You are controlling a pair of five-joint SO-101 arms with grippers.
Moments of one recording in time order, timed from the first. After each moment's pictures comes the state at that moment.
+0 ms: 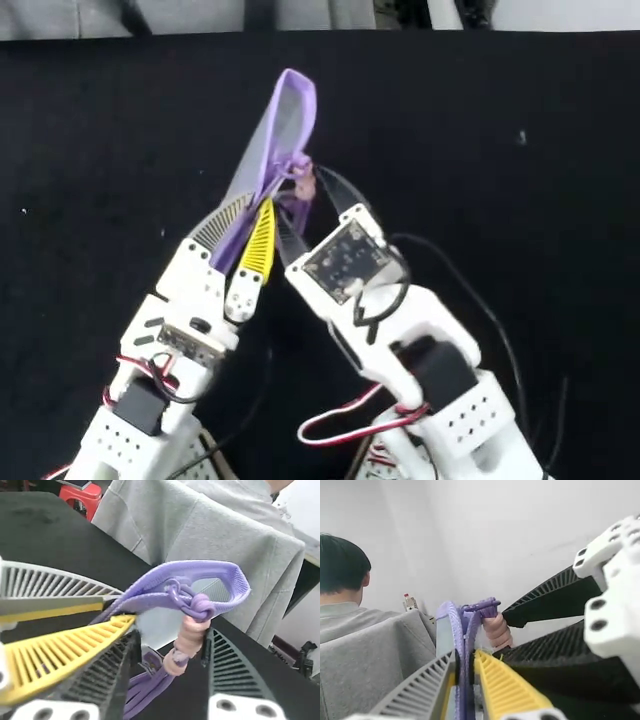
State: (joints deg) left arm 23.9 -104.0 93.3 3.6 -19.5; right arm -31.6 -72.5 62.7 32.0 20.4
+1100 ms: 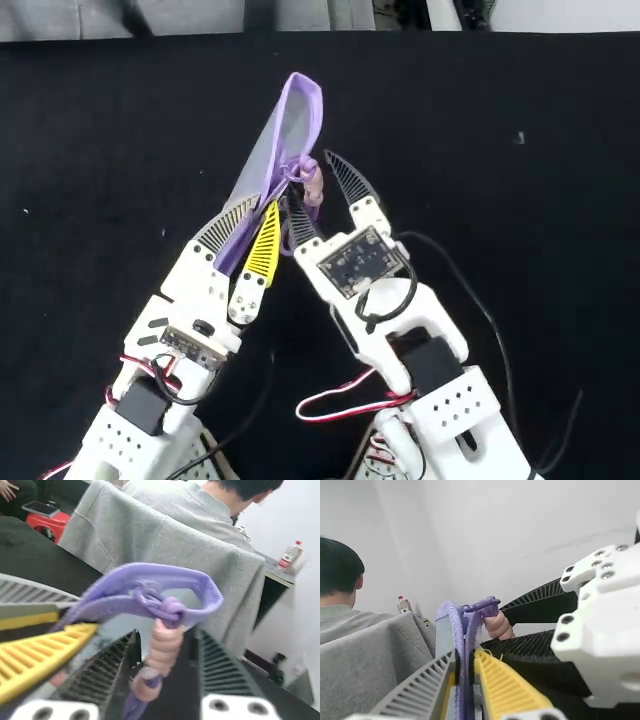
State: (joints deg) left arm 25.3 -104.0 93.3 3.6 -19.5; right arm -26.4 -72.5 72.6 13.8 20.8
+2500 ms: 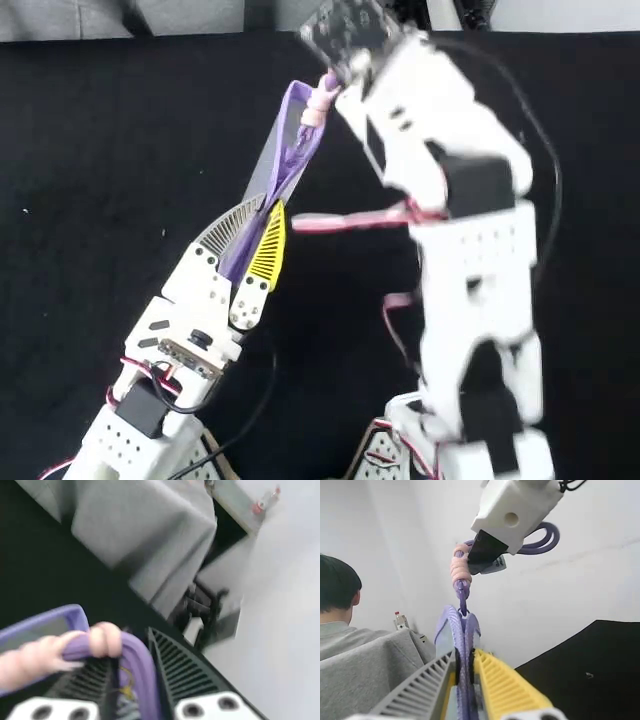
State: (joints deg) left arm 26.3 -104.2 93.1 2.4 -19.5; right arm -10.1 -16.6 -15.6 62.1 37.7
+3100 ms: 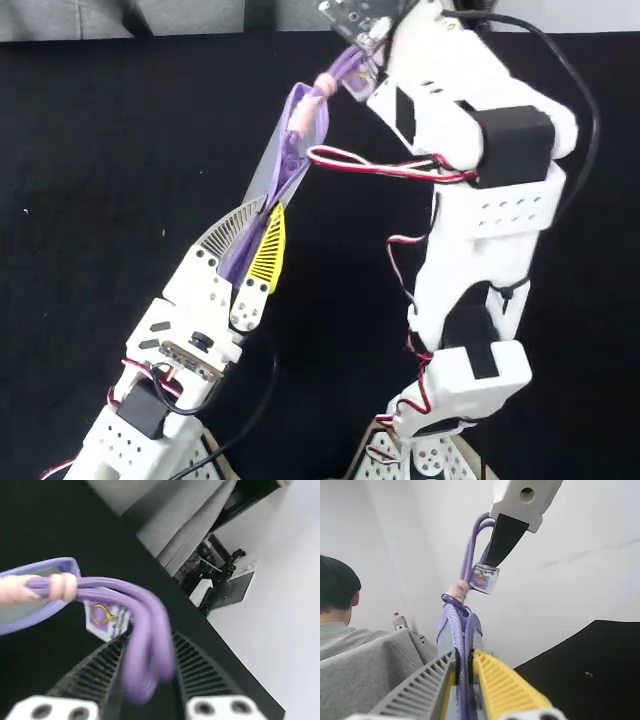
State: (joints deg) left arm 26.4 -104.9 94.4 2.2 -19.5; right arm -7.7 8.0 -63.8 99.1 43.6
